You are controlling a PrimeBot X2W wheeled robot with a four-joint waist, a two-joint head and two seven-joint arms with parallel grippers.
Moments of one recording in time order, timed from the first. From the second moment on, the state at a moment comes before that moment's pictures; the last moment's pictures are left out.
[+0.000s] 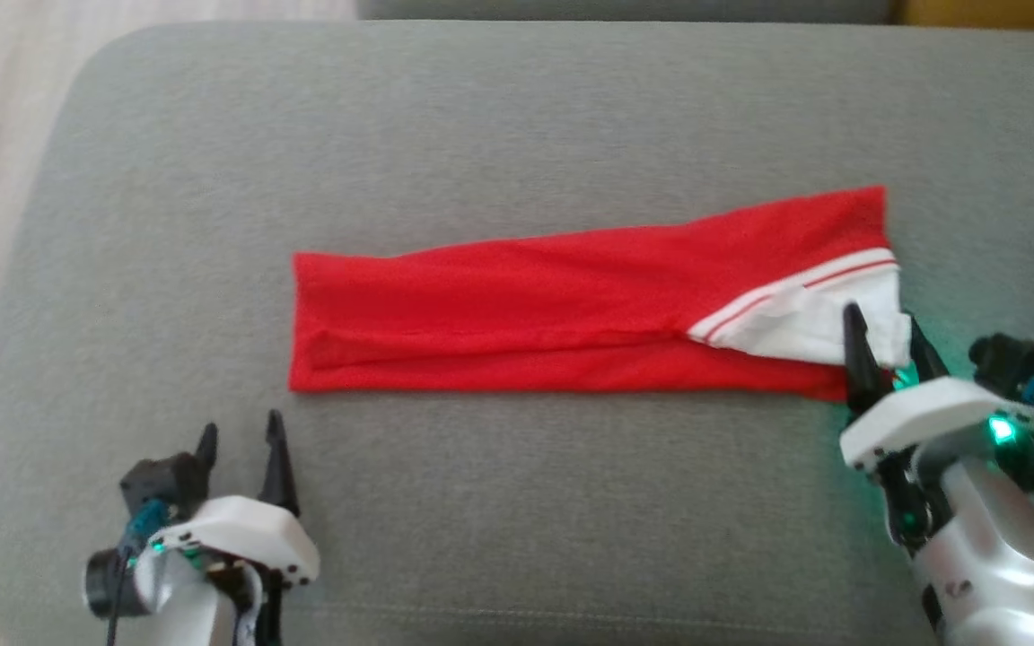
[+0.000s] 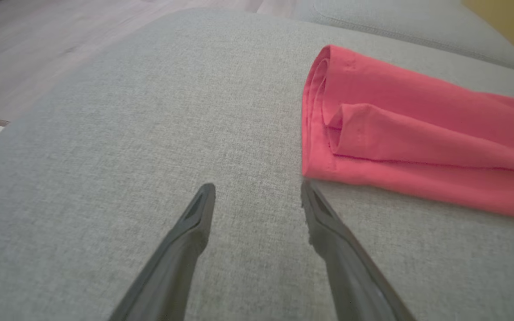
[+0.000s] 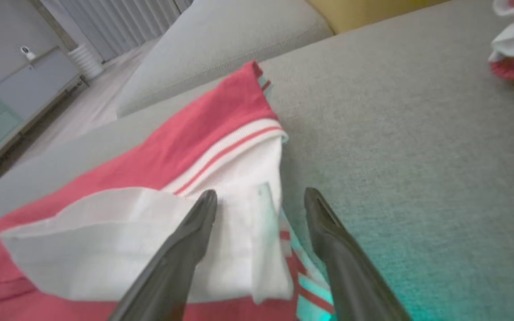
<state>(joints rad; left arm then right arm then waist) -0.15 0.04 -0.08 0.57 -0.22 0.05 -0.25 -0.44 -0.18 0.18 0.84 0.57 0.12 -0.21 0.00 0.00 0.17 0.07</state>
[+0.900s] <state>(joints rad) -0.15 0.04 -0.25 0.51 -0.31 0.08 -0.25 -0.53 -0.22 0.23 0.88 0.61 0.12 -0.23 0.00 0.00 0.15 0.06</state>
